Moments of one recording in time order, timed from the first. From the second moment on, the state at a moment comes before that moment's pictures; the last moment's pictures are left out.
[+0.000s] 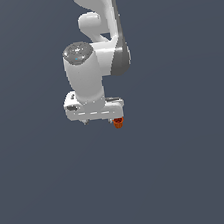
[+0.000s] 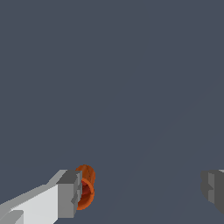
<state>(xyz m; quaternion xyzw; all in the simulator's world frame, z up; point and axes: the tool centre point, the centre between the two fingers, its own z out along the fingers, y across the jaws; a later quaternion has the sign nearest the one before) 0.003 -0.060 0.181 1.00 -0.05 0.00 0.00</state>
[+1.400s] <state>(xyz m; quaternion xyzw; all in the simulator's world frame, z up) -0.076 0.024 0.090 0.99 -0.15 0.00 0.00</state>
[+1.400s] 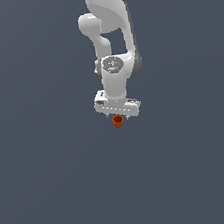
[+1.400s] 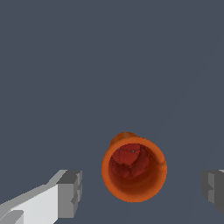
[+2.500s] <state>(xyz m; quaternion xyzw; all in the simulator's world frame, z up) -0.080 0.026 0.039 0.99 -0.16 0.00 0.00</state>
